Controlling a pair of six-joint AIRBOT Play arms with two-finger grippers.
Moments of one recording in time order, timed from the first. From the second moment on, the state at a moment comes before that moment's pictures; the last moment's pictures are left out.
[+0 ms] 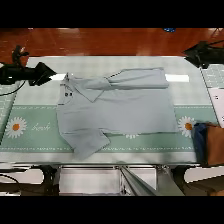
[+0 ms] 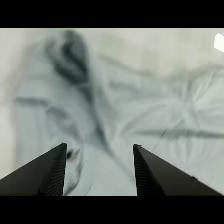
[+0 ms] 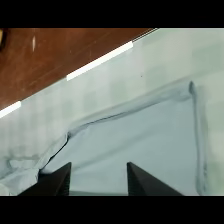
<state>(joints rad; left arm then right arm) 0.34 -1.55 1.31 0.81 -1.14 -1.29 -0.45 -1.67 1.62 -0.61 1.17 1.28</state>
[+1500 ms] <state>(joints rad) 0.34 -1.10 0.33 0.71 -0.99 -1.23 -0.69 -1.02 0.77 -0.93 1.23 1.29</state>
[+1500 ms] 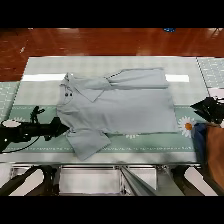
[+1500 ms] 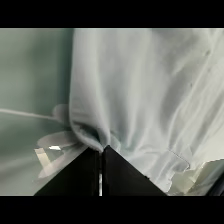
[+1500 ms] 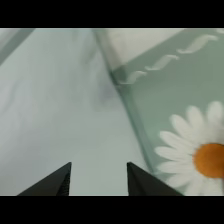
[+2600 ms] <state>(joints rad) 0.31 -1.11 0.34 0.70 -0.98 -1.21 -0.57 -1.33 0.64 -0.92 1.20 1.32</state>
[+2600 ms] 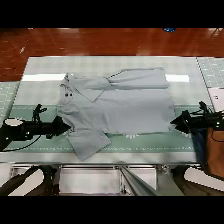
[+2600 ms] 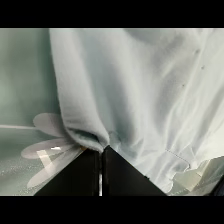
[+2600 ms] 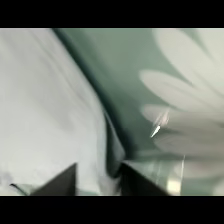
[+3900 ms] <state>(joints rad) 0.50 -0.88 1.71 0.53 -1.07 -1.25 -0.35 -1.03 2.08 -1.10 1.38 1.47</state>
